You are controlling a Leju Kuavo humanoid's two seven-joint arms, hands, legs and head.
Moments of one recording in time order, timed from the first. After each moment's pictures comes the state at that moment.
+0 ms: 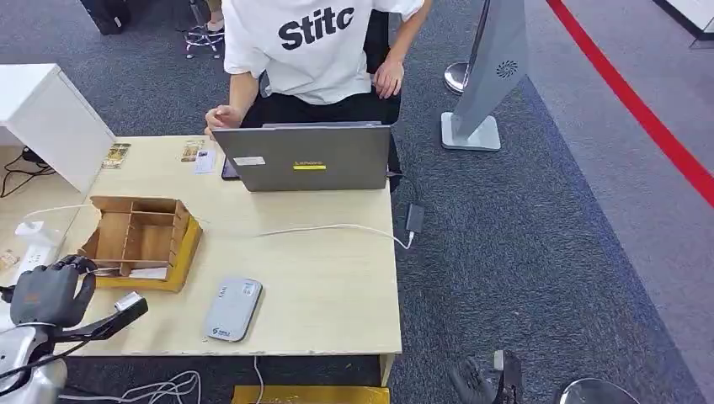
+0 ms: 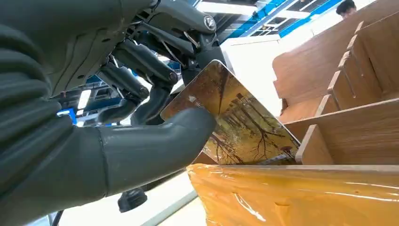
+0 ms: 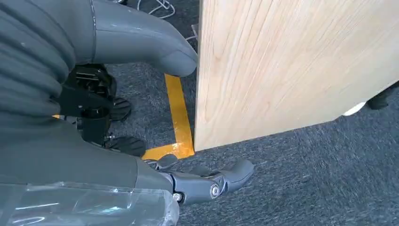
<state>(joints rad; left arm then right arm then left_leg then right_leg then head) -0.28 0.30 0.26 -0.90 -1.34 0.44 -0.34 -0.20 0.18 -0.81 -0.26 0.35 0.21 -0.51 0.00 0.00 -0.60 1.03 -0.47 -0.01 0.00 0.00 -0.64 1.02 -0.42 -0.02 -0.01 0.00</state>
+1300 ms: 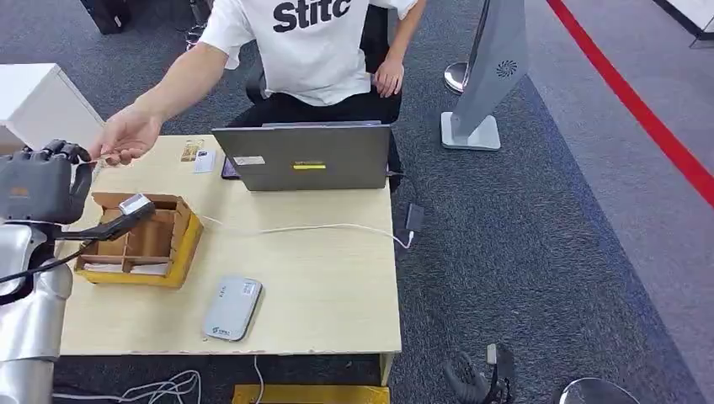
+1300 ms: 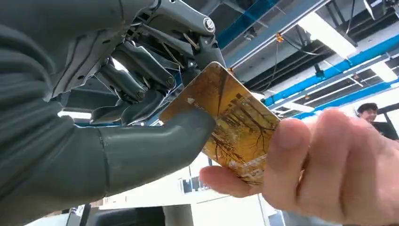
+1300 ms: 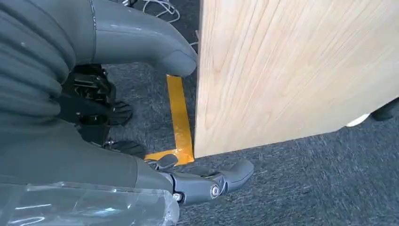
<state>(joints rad) -0.57 0.24 0.11 -1.13 -1.45 0.33 -0.21 -0.21 0.19 -0.79 -0.26 0.34 0.22 -0.49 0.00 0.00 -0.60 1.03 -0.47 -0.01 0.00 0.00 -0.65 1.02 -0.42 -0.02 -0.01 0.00</state>
